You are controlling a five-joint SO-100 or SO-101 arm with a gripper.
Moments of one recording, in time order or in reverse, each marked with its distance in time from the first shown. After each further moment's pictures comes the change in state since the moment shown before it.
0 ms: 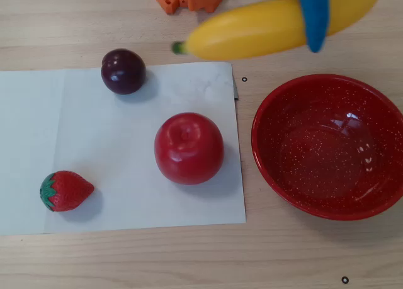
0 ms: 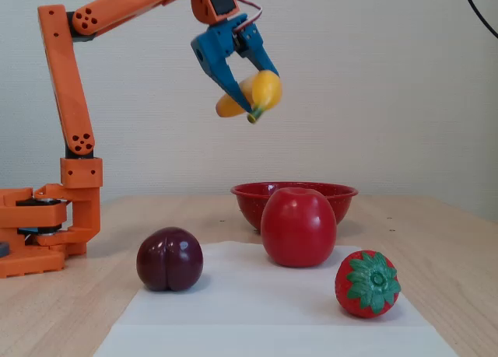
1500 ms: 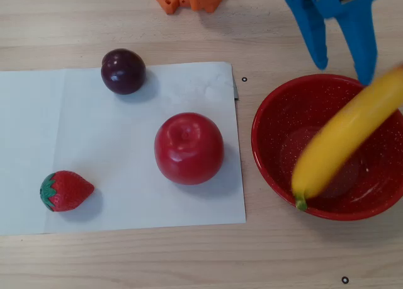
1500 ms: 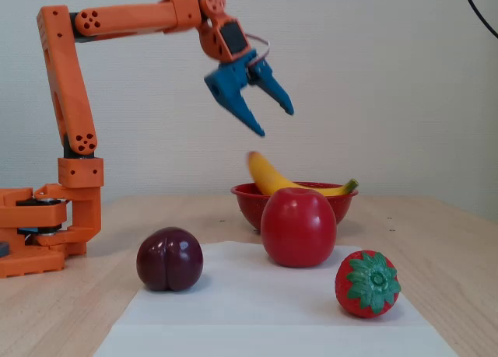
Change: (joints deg) arm 4.3 -0.2 12.3 -16.5 3.1
